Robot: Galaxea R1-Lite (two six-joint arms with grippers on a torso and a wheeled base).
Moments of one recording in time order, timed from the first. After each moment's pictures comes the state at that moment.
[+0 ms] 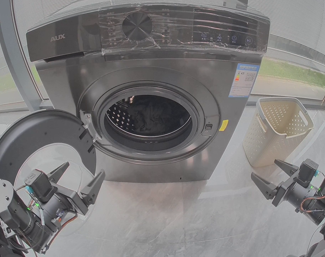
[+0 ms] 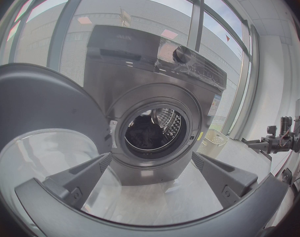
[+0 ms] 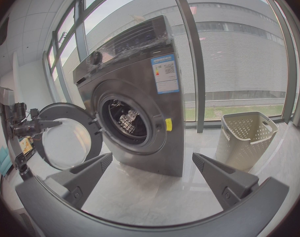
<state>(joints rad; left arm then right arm) -0.72 1.46 -0.02 -1.44 0.44 -0.15 0.52 1.44 -0.02 -1.34 -0.11 0.10</state>
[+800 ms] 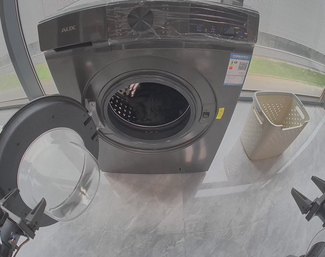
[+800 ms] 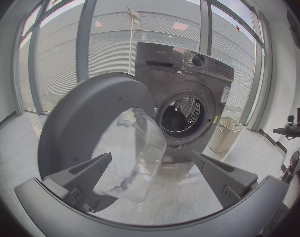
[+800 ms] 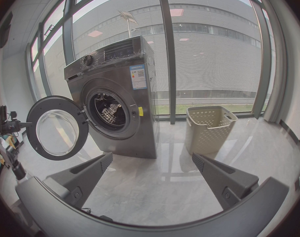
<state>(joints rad) -0.51 0.64 -0.02 -0.50 0.42 -0.13 0.38 0.79 -0.02 -0.62 -0.19 0.08</state>
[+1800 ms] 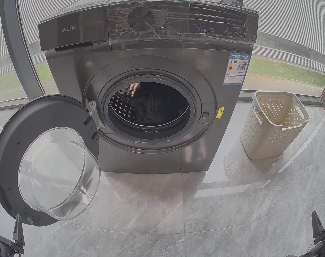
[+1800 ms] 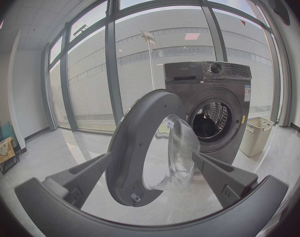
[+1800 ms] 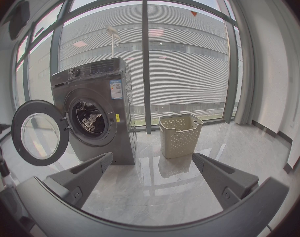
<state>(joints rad) 0.01 0.03 -0.02 -0.08 0.23 0.04 0.01 0.02 -0.02 0.00 -0.08 0.04</state>
